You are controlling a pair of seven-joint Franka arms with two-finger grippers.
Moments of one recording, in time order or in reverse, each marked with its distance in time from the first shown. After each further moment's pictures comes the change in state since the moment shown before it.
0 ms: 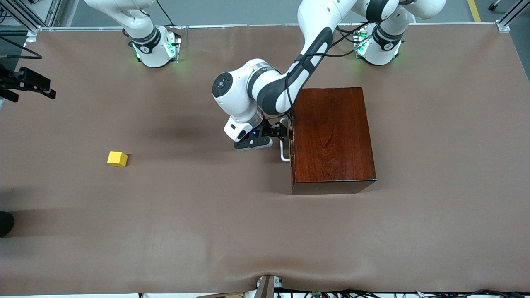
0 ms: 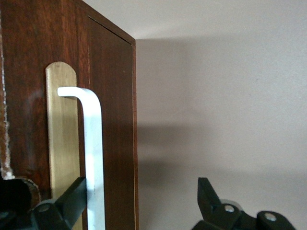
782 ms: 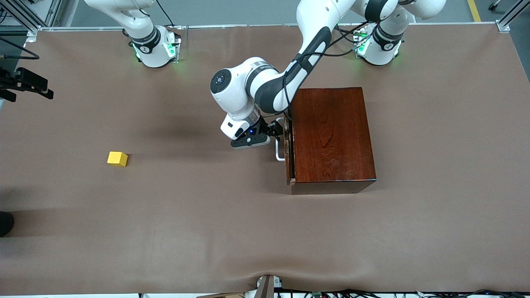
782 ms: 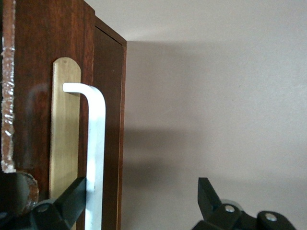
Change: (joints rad) left arm -0.003 0.001 -0.014 0.000 0.000 0.043 -0.077; right arm -0.005 0.000 -0.006 0.000 -0.001 0.003 0.000
